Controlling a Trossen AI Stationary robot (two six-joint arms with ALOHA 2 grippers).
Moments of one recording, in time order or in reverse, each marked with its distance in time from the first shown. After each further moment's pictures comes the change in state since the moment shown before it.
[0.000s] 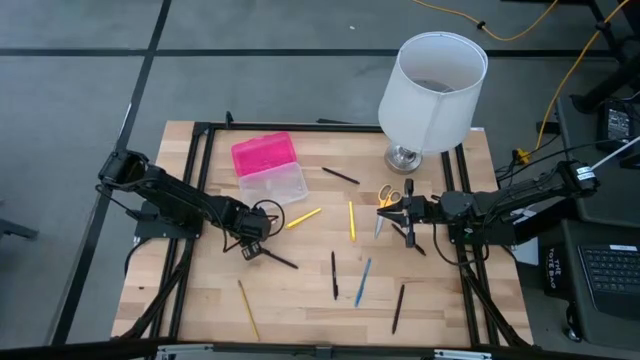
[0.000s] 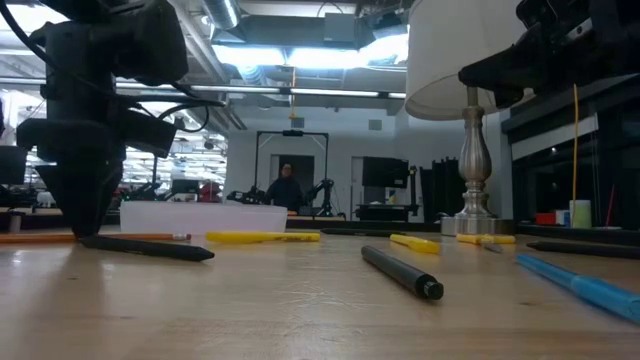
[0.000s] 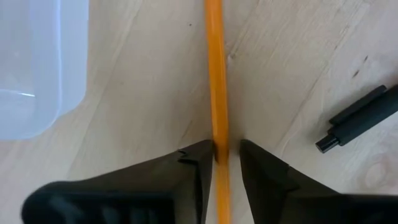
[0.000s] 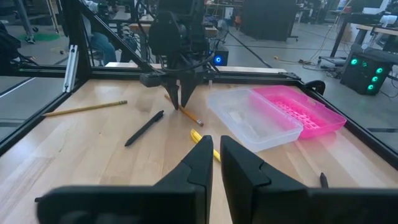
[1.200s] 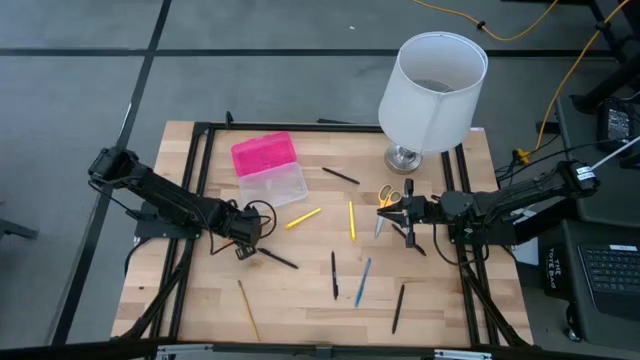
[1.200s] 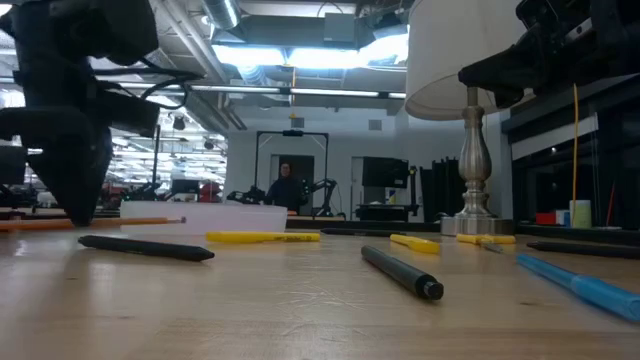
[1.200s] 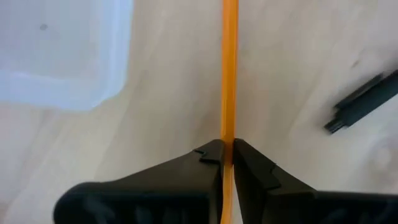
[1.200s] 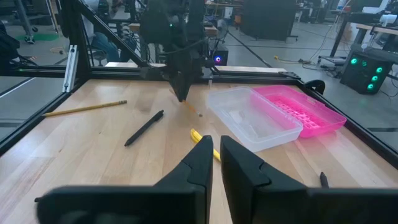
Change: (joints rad) left arm -0.094 -0.155 -0.015 -0.057 -0.122 -0.057; right arm 0.000 0.000 0.000 -0.001 0.000 0.003
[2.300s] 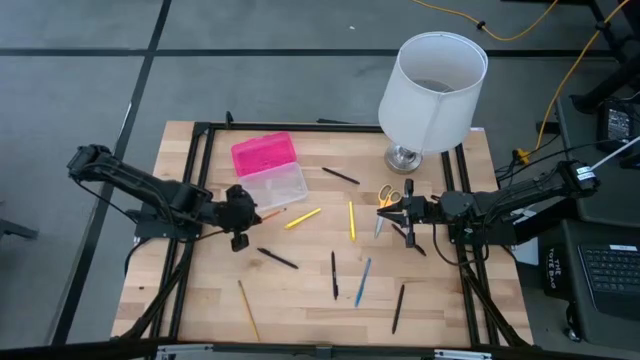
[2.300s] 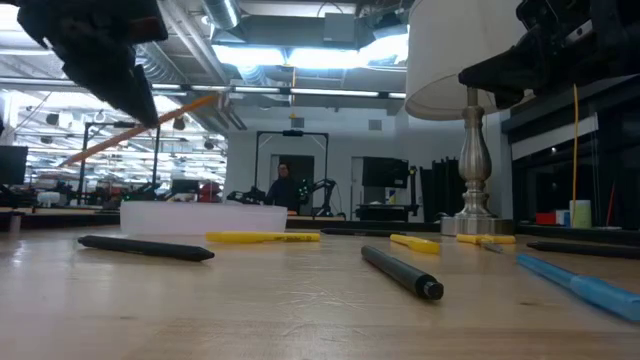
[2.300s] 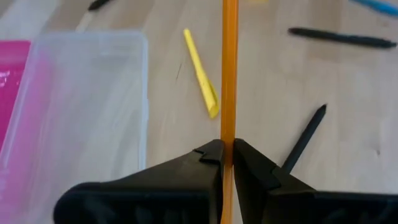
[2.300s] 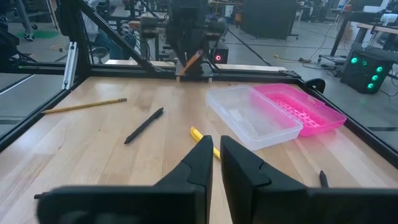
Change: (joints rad) left arm -0.001 -0.384 0.006 0.142 -0.149 0.332; right arm 0.000 0.000 0.000 -0.008 0.000 -0.004
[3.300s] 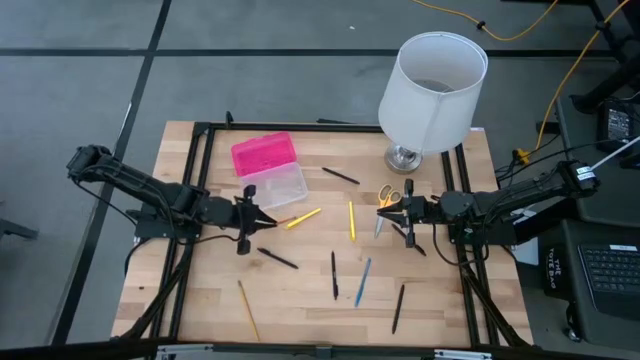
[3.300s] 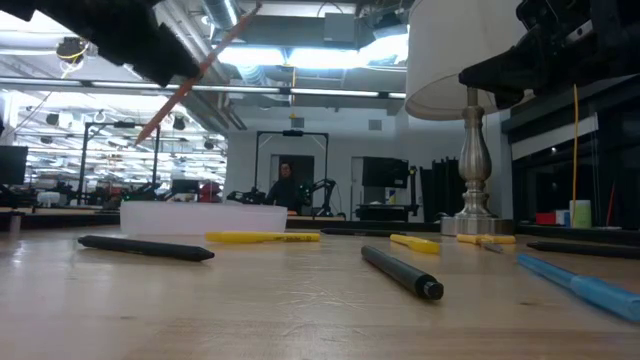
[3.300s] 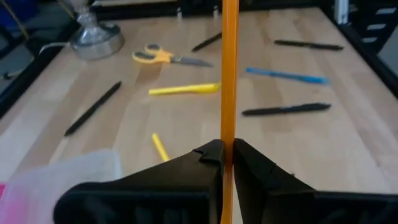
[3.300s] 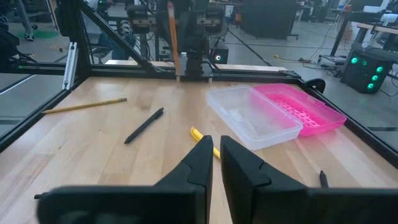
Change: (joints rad) left arm 0.010 -0.009 -0.089 0.466 0.044 0.348; right arm 0.000 0.000 0.000 0.000 0.000 0.000
